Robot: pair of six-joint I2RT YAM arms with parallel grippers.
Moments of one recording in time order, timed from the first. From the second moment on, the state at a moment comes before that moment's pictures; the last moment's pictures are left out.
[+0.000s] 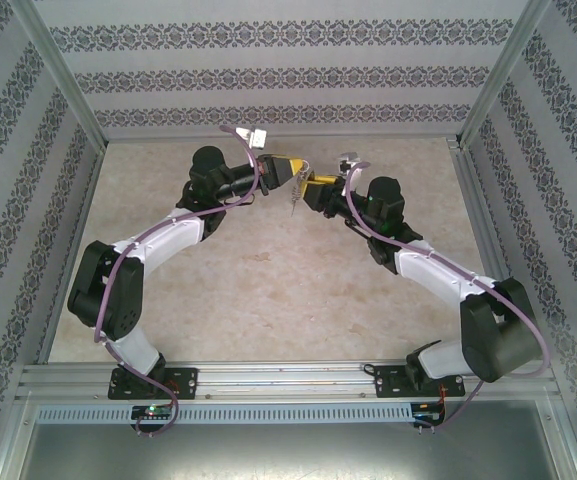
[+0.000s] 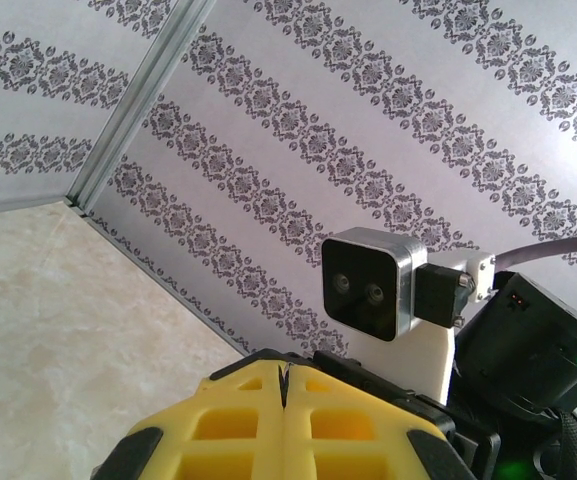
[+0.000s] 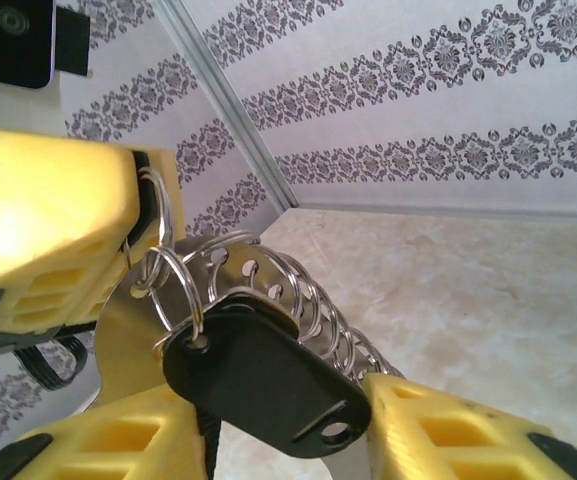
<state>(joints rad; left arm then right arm) -0.41 1.68 1.18 0.65 0.77 -0.72 0.41 1.39 0.82 0.51 -0.46 0.47</state>
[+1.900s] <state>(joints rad) -0.44 1.63 1.15 0.54 0.69 -0.56 0.54 1.27 0.85 0.23 -0.30 0.25</state>
